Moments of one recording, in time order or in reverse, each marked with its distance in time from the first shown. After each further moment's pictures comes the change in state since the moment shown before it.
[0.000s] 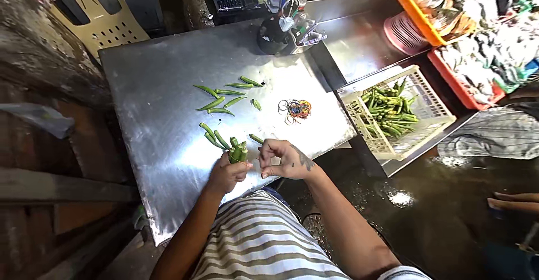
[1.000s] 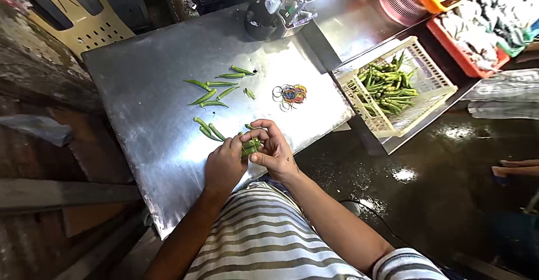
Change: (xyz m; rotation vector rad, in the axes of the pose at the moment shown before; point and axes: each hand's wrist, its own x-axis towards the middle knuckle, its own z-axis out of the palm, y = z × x) left_hand -0.009 0.023 0.042 1.858 0.365 0.453; right_hand 0.003 -0.027 0.062 0.565 0.488 -0.061
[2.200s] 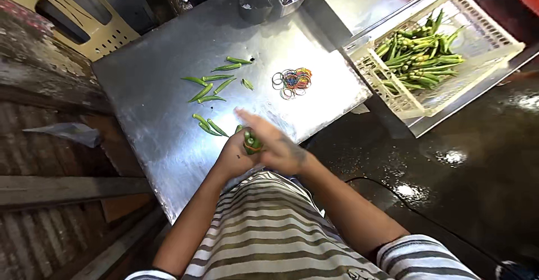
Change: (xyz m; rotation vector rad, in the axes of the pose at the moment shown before) left_hand 0.031 0.024 -0.002 -0.911 -0.498 -0.209; right_hand 0.007 -0.018 -0.045 -0.692 -0.272 -0.291
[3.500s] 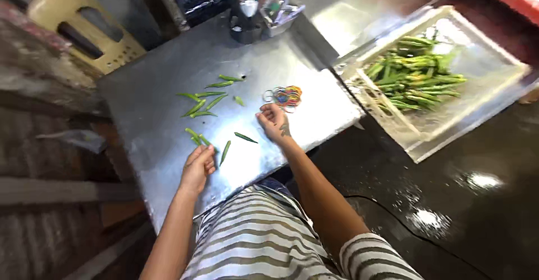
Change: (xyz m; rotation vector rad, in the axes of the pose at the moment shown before) left_hand -0.011 -0.031 -0.018 -0.510 0.443 -0.345; right_hand 0.000 0.141 -0.047 -0.098 0.355 0.603
